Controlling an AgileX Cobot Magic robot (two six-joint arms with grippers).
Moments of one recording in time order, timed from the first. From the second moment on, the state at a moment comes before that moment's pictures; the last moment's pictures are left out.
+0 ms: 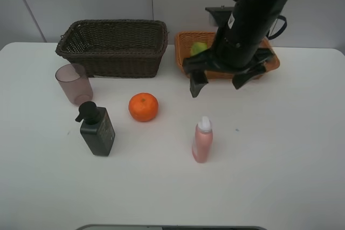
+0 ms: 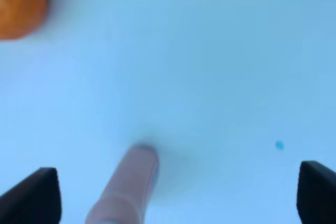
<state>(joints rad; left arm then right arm) -0.02 -0.01 -0.50 -0.01 1.07 -0.03 0.62 1.72 -1.22 -0.06 0.98 0.38</state>
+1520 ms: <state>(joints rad) -0.02 -0.01 -0.50 -0.01 1.07 -0.03 0.76 1.77 -1.02 -0.11 0.79 0.59</state>
